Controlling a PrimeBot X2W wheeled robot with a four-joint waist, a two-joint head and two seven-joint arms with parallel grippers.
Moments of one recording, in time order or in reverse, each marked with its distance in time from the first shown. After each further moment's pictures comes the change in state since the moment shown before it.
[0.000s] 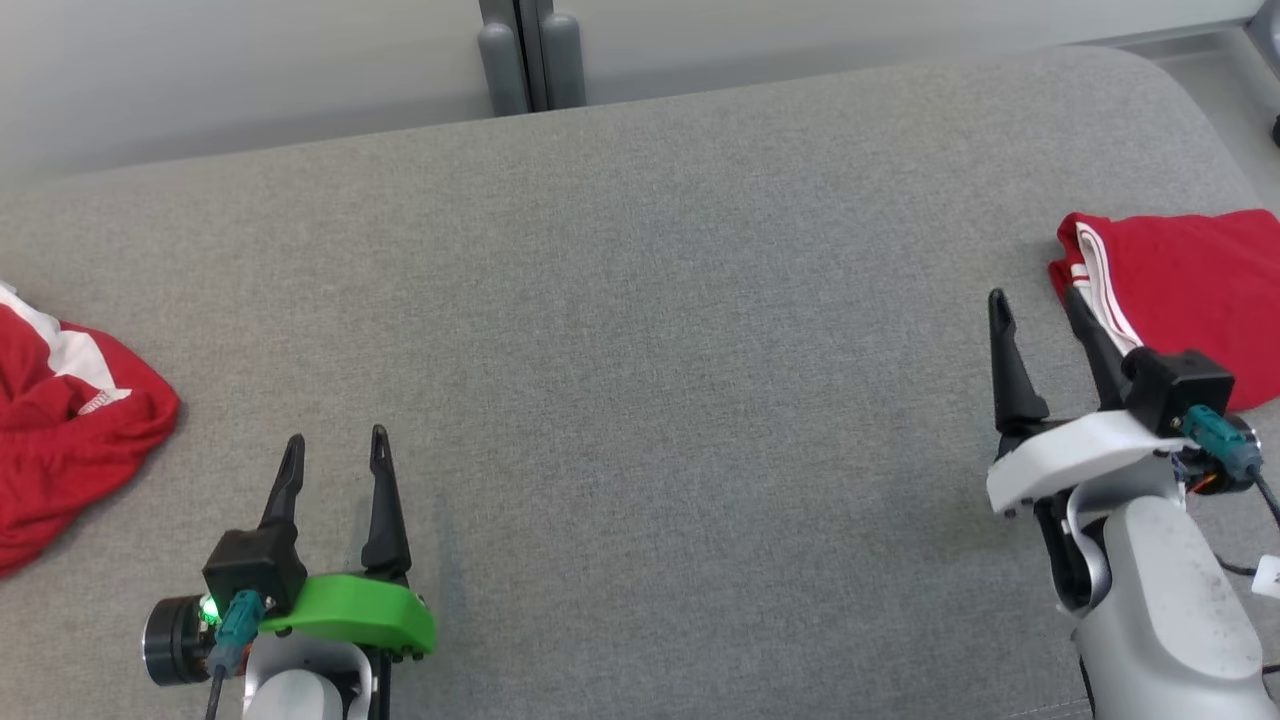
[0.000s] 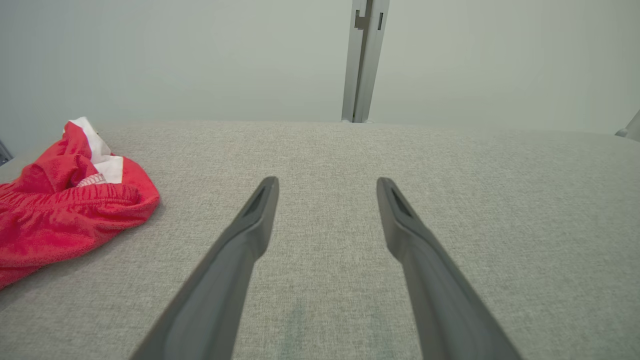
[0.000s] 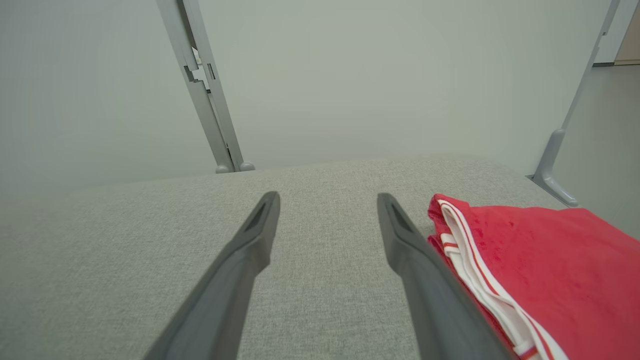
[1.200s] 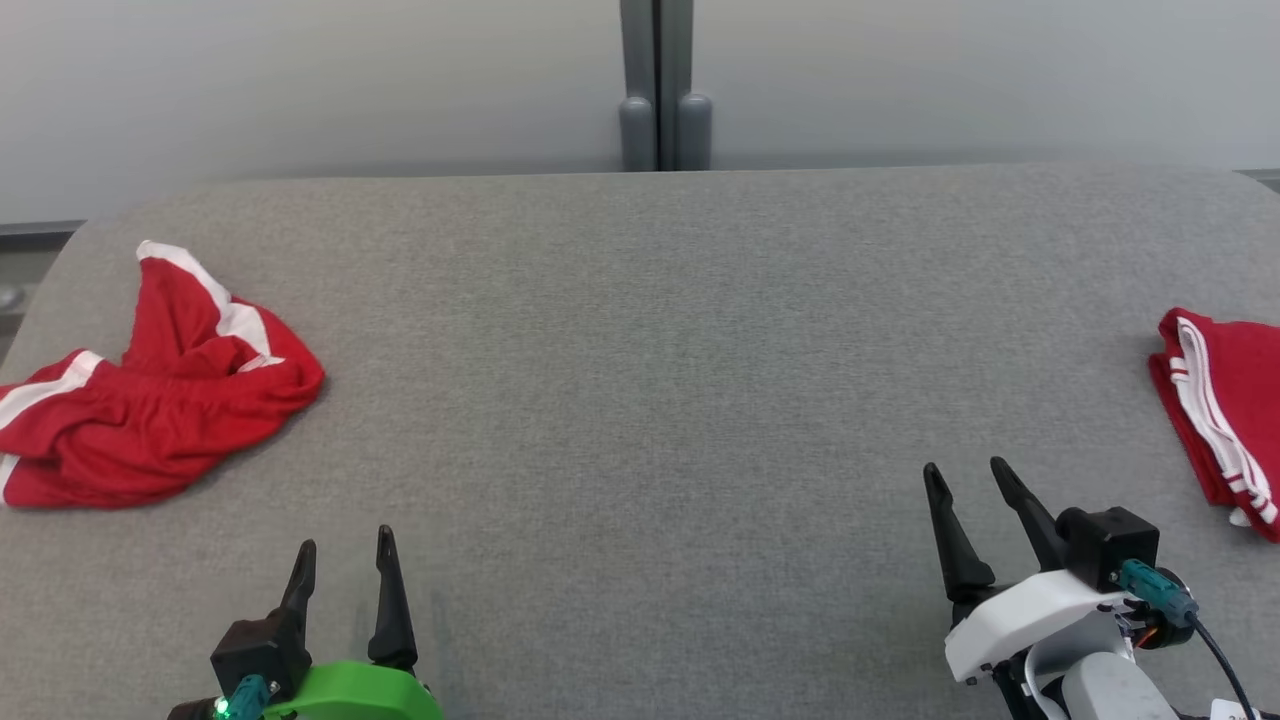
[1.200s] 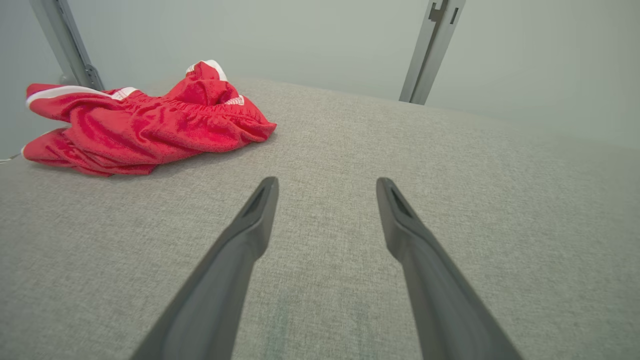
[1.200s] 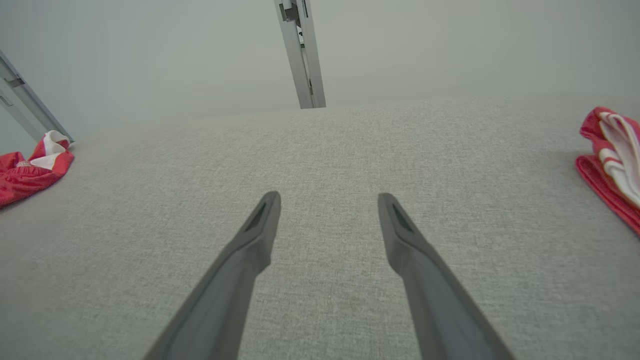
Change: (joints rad) left arm 0.142 0.000 -0.015 0.012 -0.082 0.016 0.000; right arm 0.270 0.005 0.138 -0.055 0.083 0.000 0.000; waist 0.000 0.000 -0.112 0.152
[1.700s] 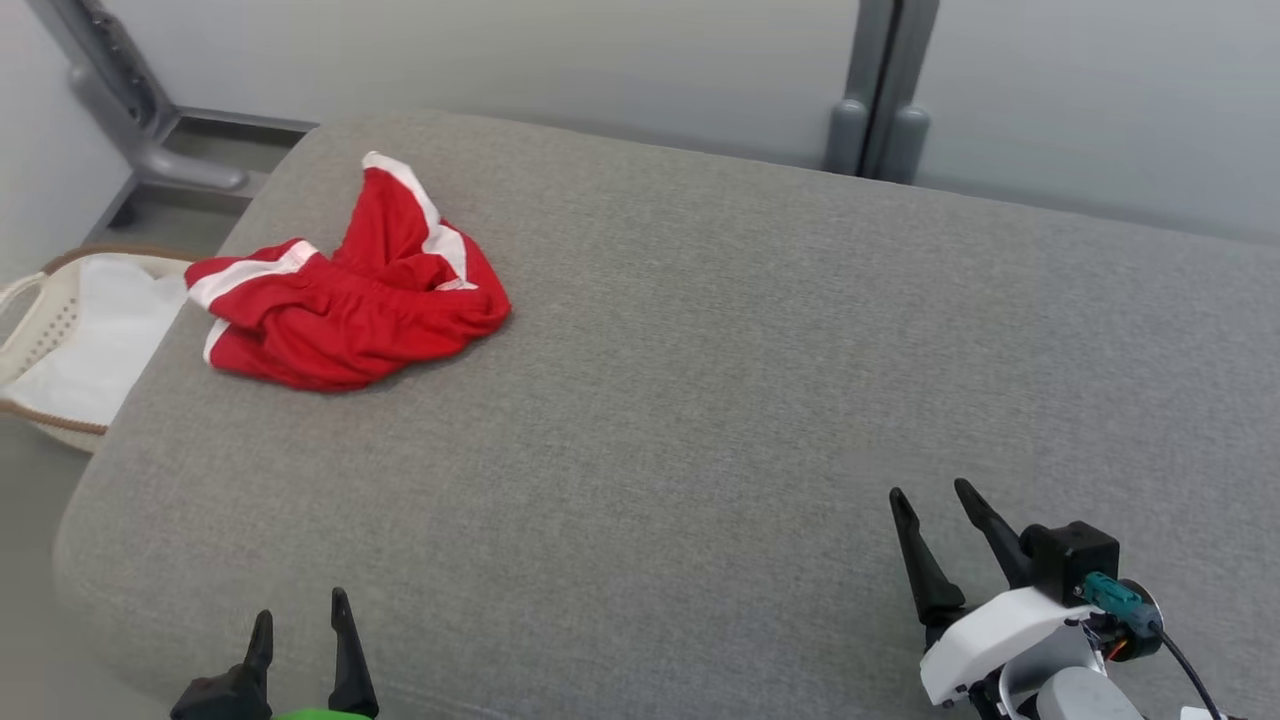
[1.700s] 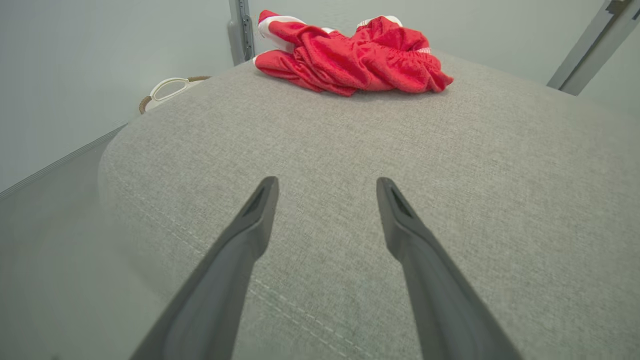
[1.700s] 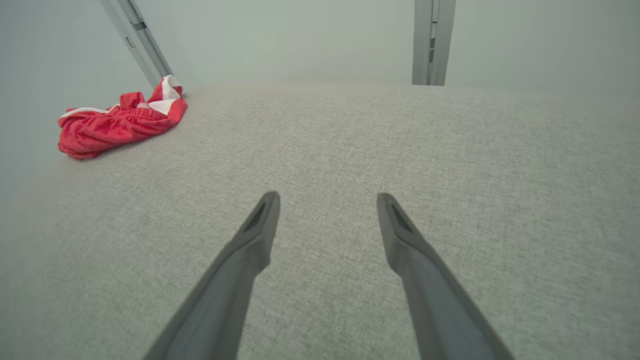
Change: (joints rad) left arm 0.053 0.000 0.071 0.056 -0.028 0.016 0.000; right arm 0.004 0.001 0.066 0.030 0.004 0.000 0.000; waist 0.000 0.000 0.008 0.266
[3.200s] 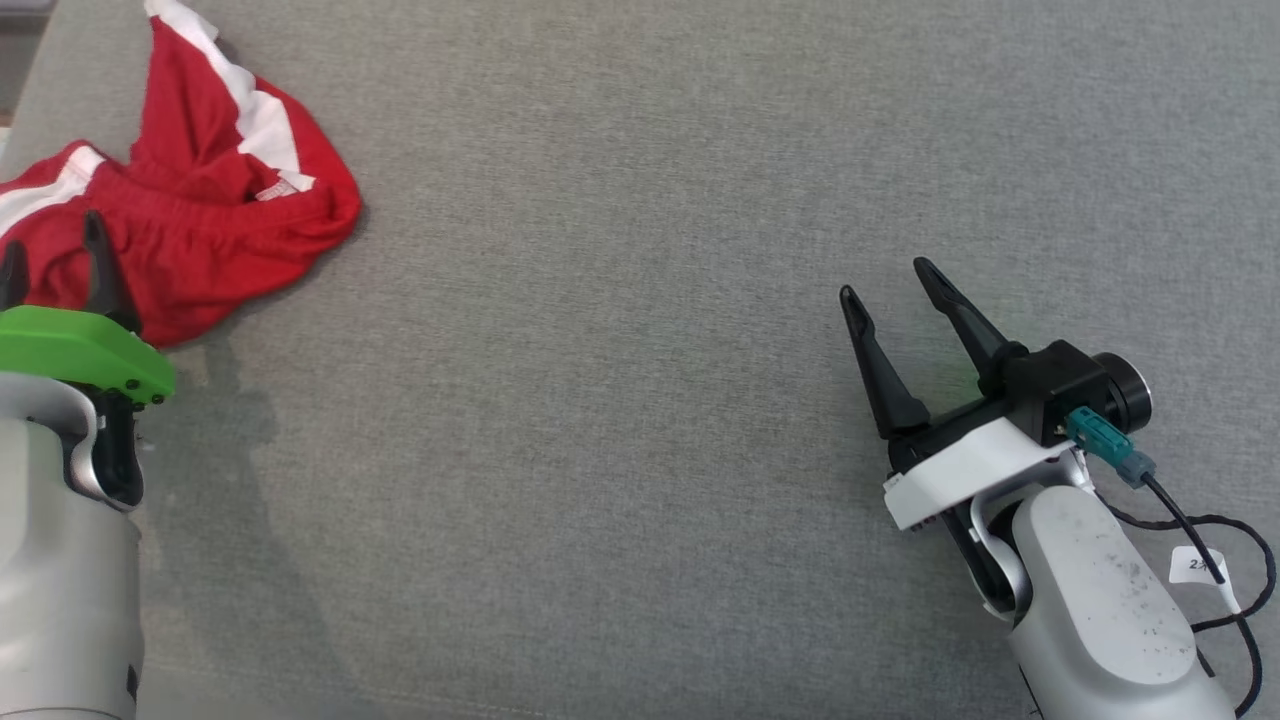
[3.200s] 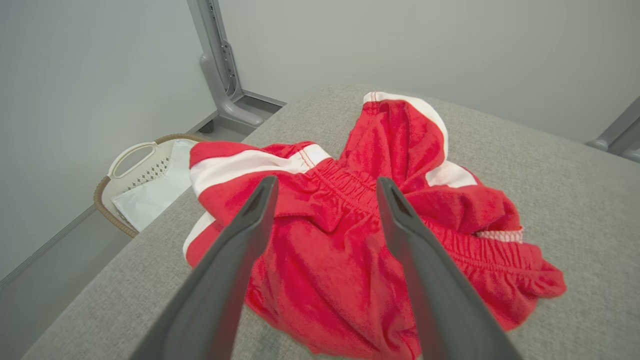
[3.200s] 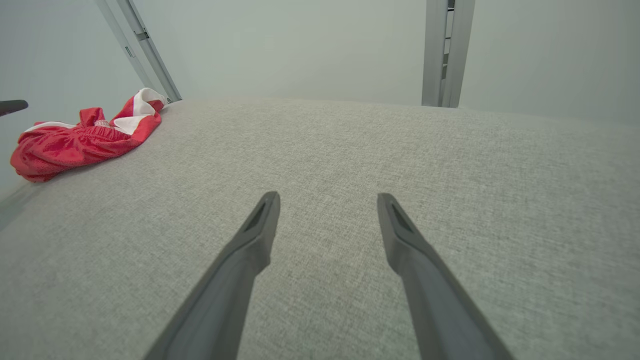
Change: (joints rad) left arm -0.793 0.223 0.120 0.530 -0.115 -0.163 0.072; right arm -0.246 -0.030 0.085 -0.148 -0.085 0.000 0.000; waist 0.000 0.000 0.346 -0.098
